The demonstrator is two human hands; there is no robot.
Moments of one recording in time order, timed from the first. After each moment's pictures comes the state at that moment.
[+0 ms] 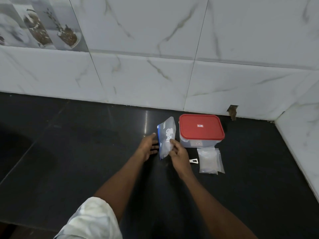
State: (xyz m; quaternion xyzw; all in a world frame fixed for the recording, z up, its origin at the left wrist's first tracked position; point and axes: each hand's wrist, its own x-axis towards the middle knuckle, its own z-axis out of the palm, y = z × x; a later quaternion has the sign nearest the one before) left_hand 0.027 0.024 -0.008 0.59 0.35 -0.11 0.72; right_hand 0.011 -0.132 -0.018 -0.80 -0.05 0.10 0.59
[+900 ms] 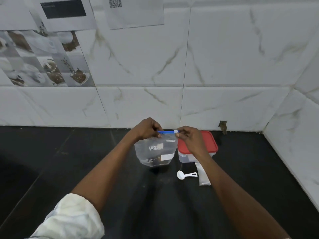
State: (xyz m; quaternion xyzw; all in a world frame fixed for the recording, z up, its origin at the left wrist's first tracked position) left_hand 0.051 0.057 0.168 0.93 -0.03 -0.09 0.35; right_hand 0.060 -0.164 0.124 -0.82 -0.13 0.00 0.55
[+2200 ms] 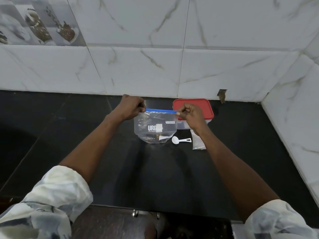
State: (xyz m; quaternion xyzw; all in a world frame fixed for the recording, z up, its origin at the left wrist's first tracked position) left_hand 0.003 0.079 0.129 0.99 -0.02 0.02 0.16; right_hand 0.042 -0.189 0.086 -0.79 -0.13 0.06 0.60
